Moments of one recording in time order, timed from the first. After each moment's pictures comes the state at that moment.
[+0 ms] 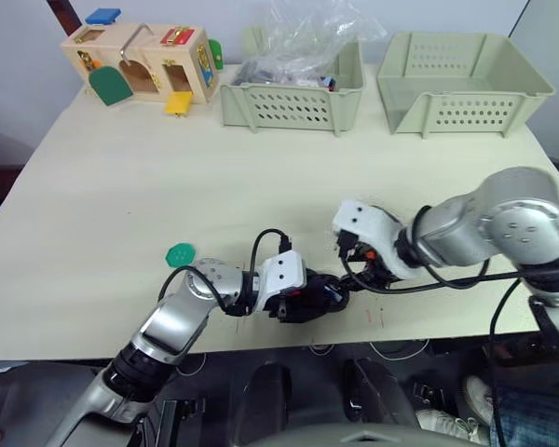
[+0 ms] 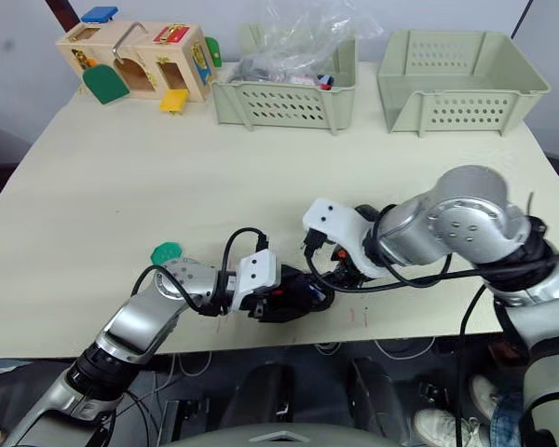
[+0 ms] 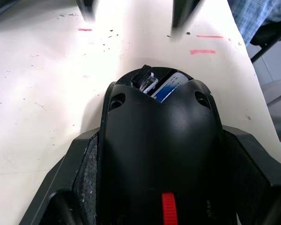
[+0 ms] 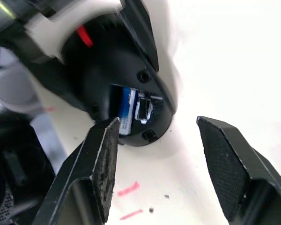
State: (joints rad) left arm -0.27 0.64 -0.36 -0.32 -0.14 0.44 -1.06; right arm -0.95 -0.73 0.39 -0.46 1.34 1.59 0.07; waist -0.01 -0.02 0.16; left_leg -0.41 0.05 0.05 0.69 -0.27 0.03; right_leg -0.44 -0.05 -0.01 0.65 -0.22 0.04
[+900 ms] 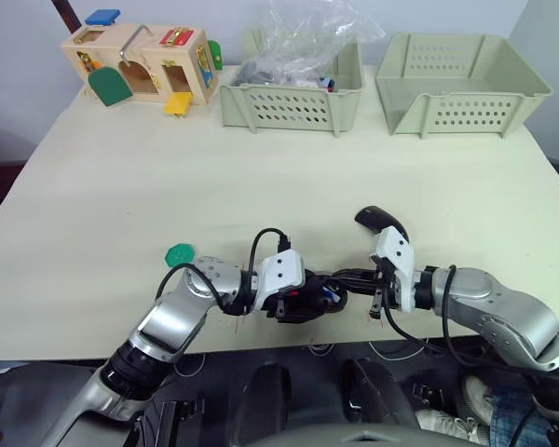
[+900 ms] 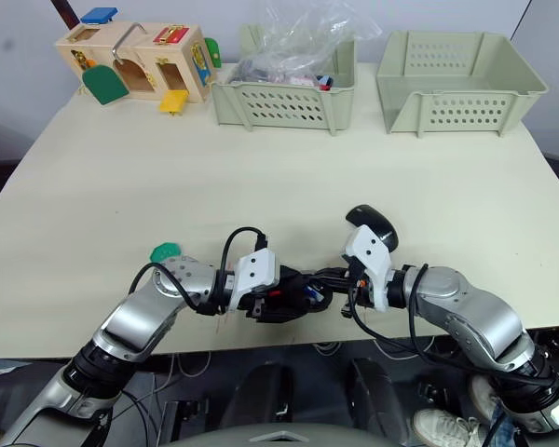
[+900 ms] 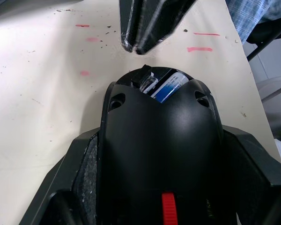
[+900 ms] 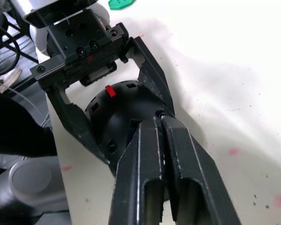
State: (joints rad) left arm -0.28 0.66 -0.37 -0.32 -0.15 0.47 -1.07; right arm -0.24 -0.64 0.30 -0.52 0.64 0.74 0.61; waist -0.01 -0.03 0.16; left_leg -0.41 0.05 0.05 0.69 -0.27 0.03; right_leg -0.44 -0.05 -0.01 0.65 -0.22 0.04
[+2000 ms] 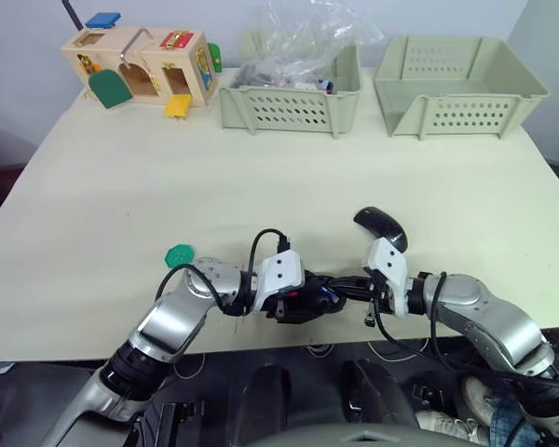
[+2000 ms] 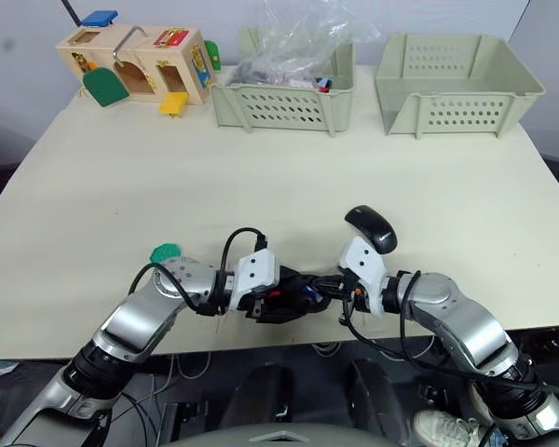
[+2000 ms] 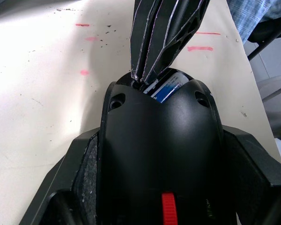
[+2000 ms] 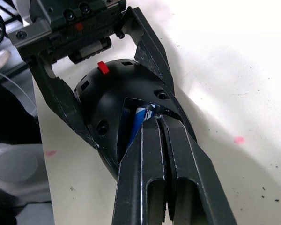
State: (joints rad) left arm -0.28 0.66 -0.37 -0.32 -0.16 0.48 -1.07; right arm -0.20 -0.58 0.35 -0.46 0.43 0.69 0.70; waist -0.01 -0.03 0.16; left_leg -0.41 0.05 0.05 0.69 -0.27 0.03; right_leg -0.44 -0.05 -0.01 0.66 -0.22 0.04
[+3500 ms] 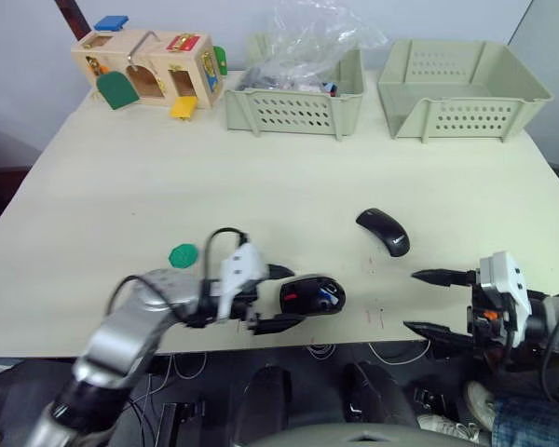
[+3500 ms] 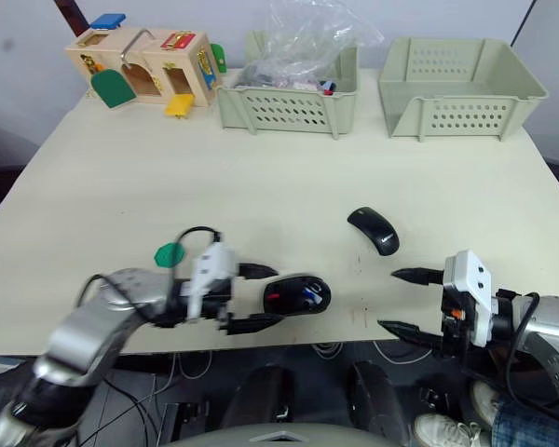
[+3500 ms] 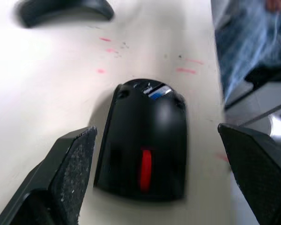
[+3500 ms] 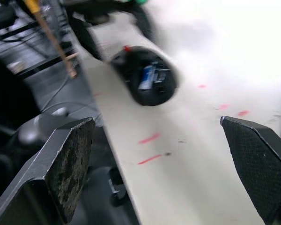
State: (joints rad) left arm 0.01 0.78 0.06 -0.52 -0.50 0.61 -1.08; right arm 0.20 -0.82 -0.21 -0.54 0.66 0.48 1.00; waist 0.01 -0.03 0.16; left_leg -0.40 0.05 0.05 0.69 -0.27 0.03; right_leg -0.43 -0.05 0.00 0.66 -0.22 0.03
